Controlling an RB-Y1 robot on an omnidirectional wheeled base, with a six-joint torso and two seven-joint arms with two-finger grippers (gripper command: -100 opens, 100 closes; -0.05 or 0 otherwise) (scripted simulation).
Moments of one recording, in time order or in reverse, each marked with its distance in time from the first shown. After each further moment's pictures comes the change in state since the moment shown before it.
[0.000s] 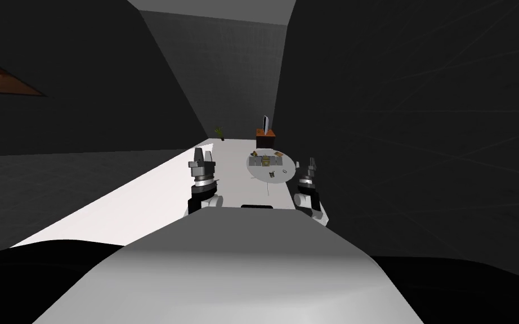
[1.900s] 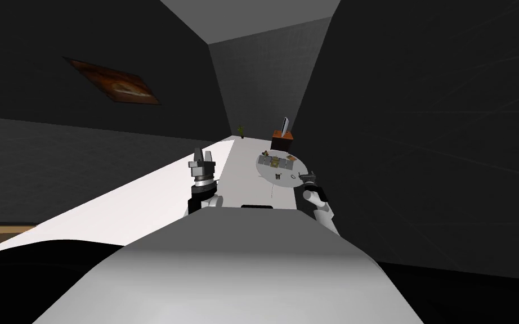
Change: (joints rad) left arm 0.000 0.000 0.000 0.000 0.000 0.000 0.000; right arm -0.183 -0.129 -0.186 0.468 -0.329 0.388 -0.461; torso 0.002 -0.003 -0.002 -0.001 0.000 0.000
